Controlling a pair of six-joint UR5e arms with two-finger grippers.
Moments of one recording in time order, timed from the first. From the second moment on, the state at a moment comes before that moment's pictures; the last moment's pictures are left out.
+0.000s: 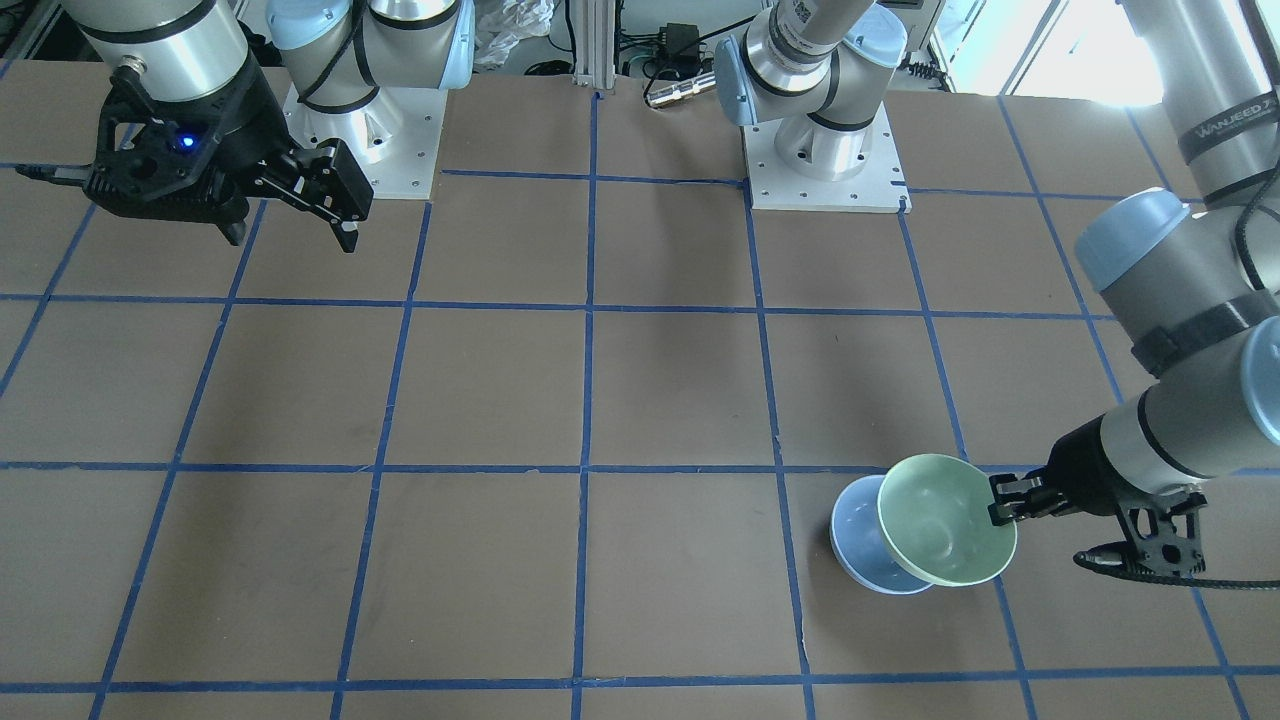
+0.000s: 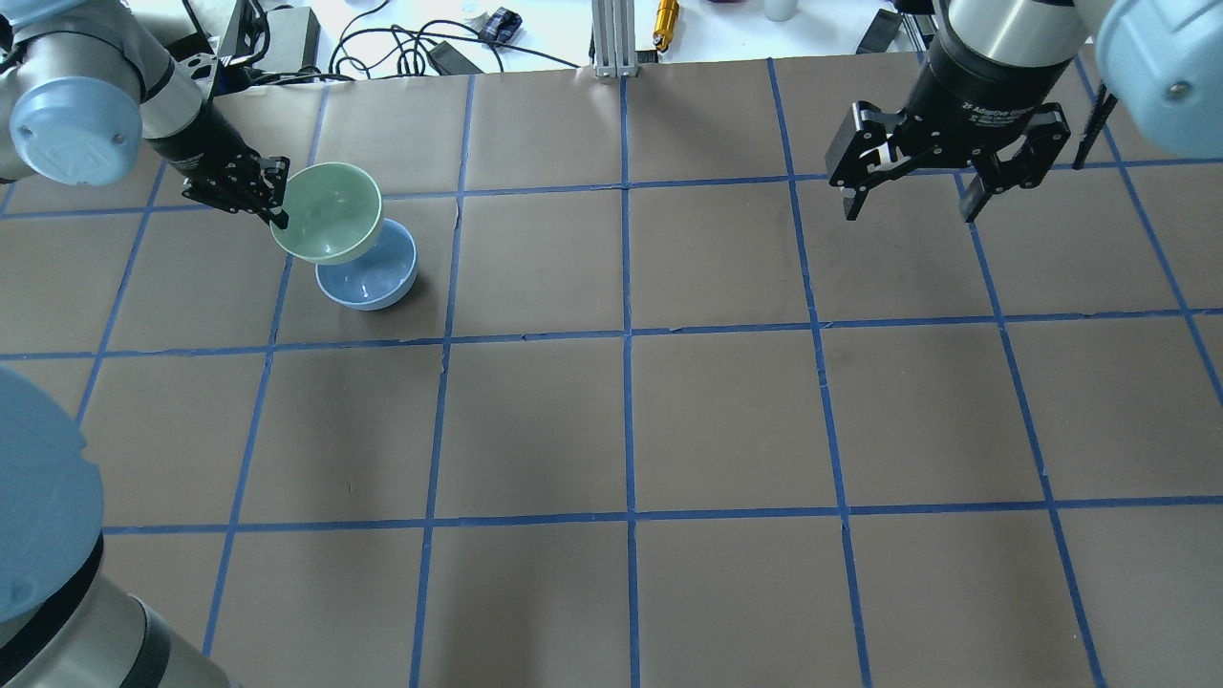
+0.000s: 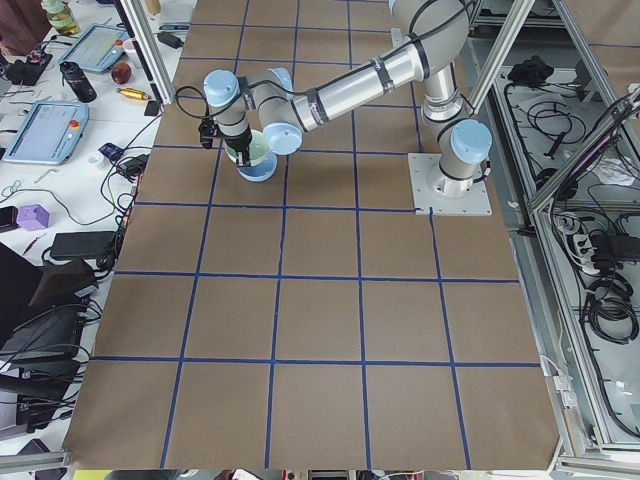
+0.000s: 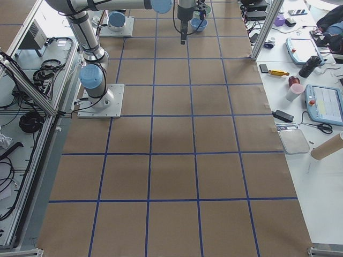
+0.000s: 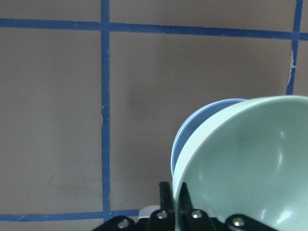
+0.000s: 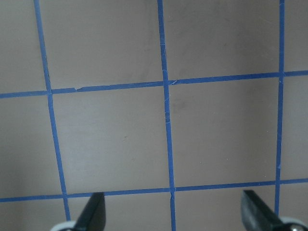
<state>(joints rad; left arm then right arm) -1.27 -2.04 -1.47 -1.27 1.46 0.24 1.57 -1.57 1.53 -1.51 -1.56 0.06</state>
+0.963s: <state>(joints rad) -1.28 -2.07 -1.52 -1.24 1.48 0.24 1.57 -1.57 1.53 -1.51 -1.56 0.06</state>
